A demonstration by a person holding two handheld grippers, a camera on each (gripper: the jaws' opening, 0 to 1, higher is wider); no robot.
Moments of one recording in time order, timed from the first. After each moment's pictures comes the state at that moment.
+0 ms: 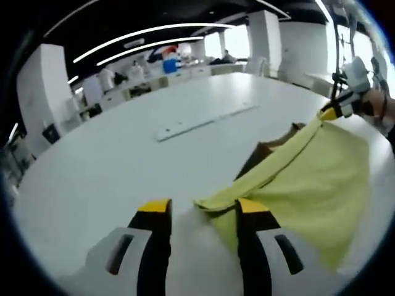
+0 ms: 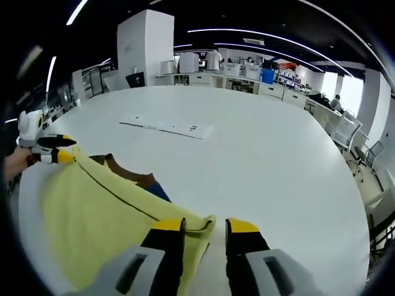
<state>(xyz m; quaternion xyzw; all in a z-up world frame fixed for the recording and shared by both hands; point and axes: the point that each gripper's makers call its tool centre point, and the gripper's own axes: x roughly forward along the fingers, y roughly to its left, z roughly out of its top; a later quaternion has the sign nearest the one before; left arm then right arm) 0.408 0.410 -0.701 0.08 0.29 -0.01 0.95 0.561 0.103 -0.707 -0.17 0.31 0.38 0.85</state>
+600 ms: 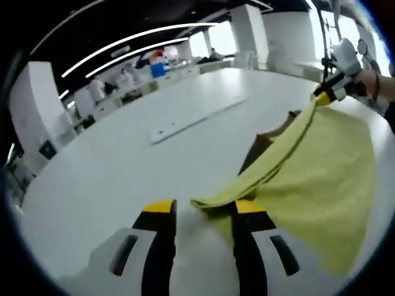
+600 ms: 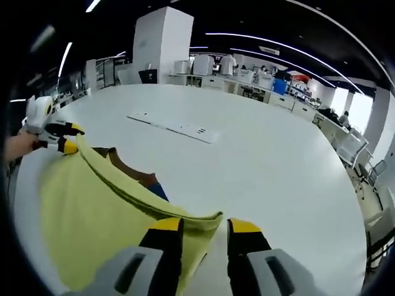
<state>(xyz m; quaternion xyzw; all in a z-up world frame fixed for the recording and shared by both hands) 0.429 0.419 -0.716 0.10 0.30 -0.01 0.95 0.579 0.112 -0.714 -0.16 0.30 0.39 0.86</state>
